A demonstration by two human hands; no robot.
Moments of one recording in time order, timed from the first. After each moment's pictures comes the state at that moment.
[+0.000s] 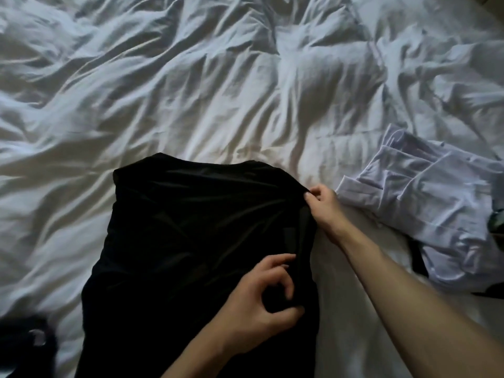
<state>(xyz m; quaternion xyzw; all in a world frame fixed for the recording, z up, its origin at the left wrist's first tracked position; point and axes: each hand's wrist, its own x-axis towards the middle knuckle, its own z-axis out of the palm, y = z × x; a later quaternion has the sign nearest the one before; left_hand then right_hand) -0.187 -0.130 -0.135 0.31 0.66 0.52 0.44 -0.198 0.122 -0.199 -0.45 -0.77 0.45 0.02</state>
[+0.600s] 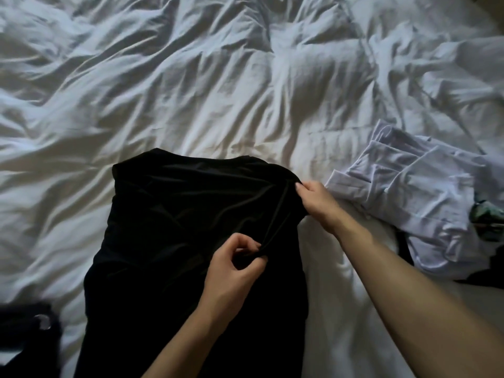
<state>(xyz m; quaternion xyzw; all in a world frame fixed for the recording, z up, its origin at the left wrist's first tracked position) -0.188 -0.125 -0.103 0.05 0.71 0.61 0.36 -0.198 0.115 -0.169 -0.41 -0.79 0.45 -0.06</state>
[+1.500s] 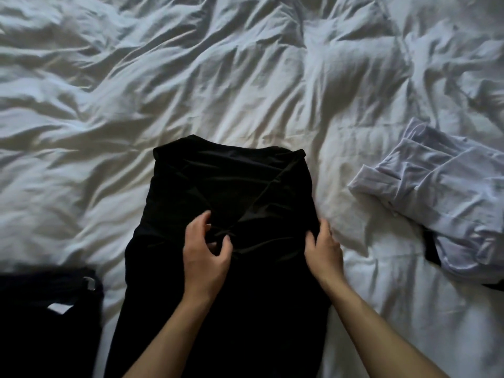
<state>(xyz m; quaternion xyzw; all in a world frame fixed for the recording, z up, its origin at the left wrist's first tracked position) -0.212 -0.197 -0.173 0.06 0.85 0.52 0.07 -0.123 0.007 -0.202 -0.48 -0.82 0.31 -0.03</state>
